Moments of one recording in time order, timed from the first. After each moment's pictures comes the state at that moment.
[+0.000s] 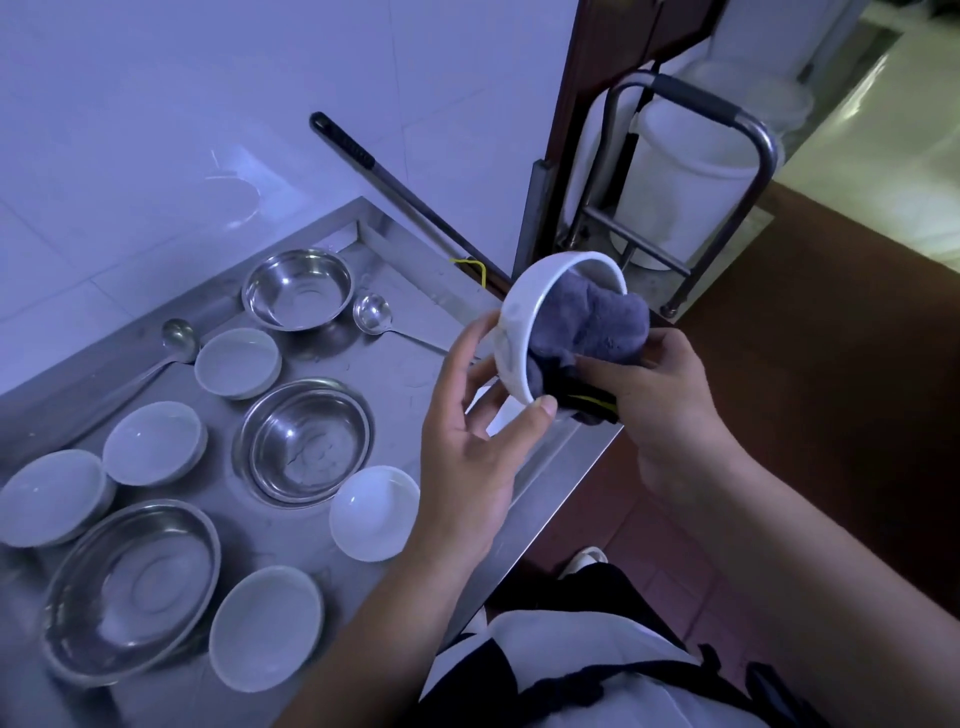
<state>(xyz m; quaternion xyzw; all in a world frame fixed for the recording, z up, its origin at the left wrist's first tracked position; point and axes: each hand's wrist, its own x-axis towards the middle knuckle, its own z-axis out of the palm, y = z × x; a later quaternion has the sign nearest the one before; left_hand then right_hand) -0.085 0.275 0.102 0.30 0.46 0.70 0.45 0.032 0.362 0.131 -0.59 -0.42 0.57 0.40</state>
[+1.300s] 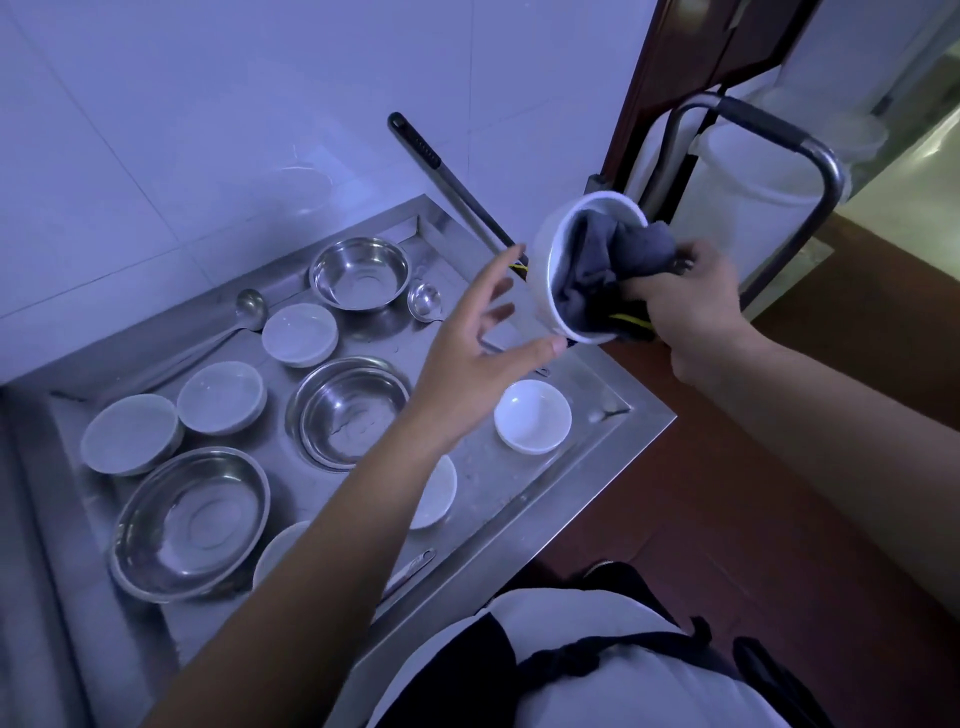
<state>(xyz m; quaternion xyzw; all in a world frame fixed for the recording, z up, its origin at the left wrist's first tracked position) -0.146 0.285 0.115 0.43 0.57 0.58 0.39 0.006 0.417 0.147 -0.55 -0.54 0.51 0.37</state>
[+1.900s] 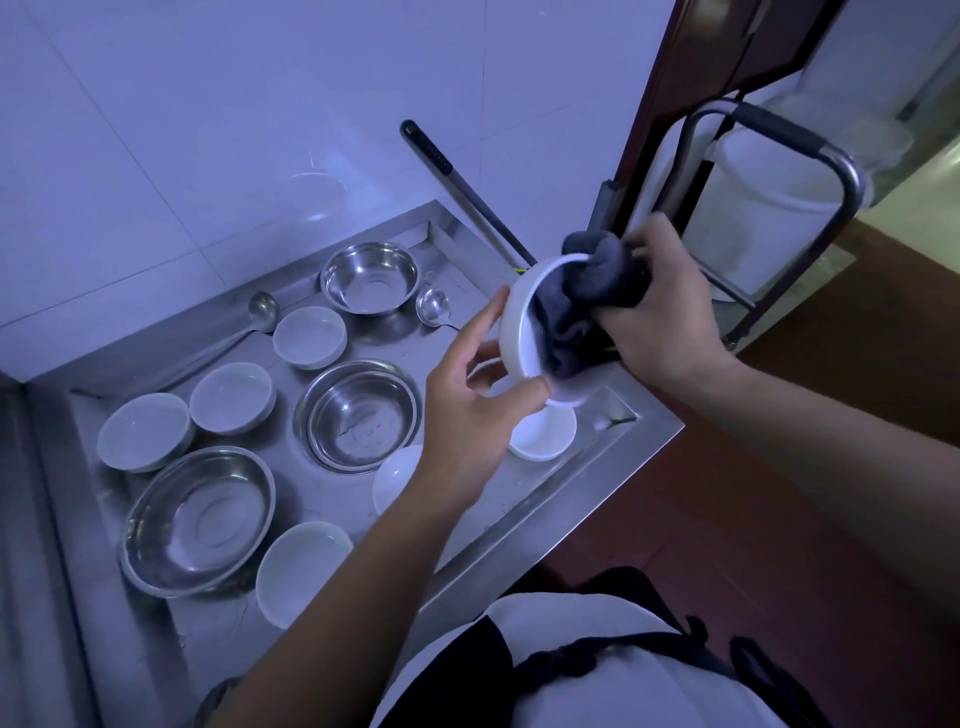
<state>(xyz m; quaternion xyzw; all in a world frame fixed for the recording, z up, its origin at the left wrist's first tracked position) -0.117 0.267 0.101 0.29 0.56 0.67 0.39 0.001 0.405 0.146 -0.45 -0.78 0.31 0.32</state>
